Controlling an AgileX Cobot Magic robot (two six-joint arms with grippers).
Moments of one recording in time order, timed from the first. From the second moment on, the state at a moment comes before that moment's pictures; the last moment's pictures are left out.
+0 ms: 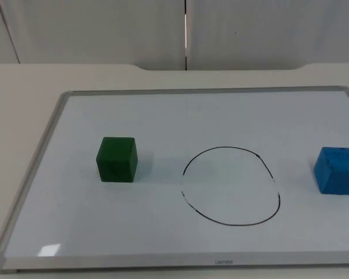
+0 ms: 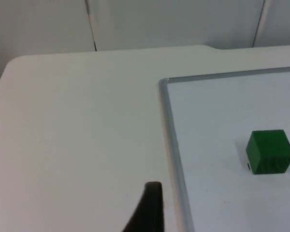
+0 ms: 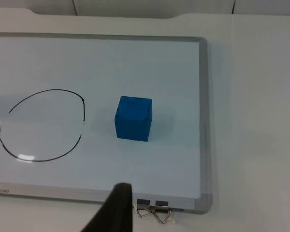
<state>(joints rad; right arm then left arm) 0.05 0.00 -0.52 0.03 1.08 -0.01 0.05 0.26 -0.53 -0.16 0.81 0.16</state>
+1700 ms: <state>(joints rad) 0.05 0.00 -0.52 0.03 1.08 -0.01 0.05 0.95 -0.53 -1.02 0.62 0.94</state>
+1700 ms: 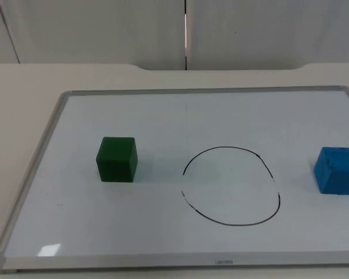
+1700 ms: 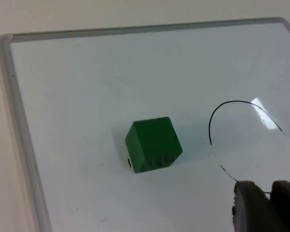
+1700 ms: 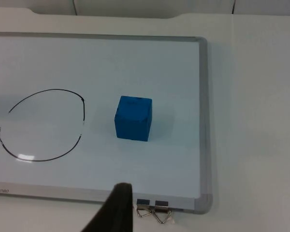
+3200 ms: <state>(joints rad) 0.05 0.00 -0.52 0.03 1.08 -0.01 -0.16 1.35 -0.58 -1.44 0.24 1.27</state>
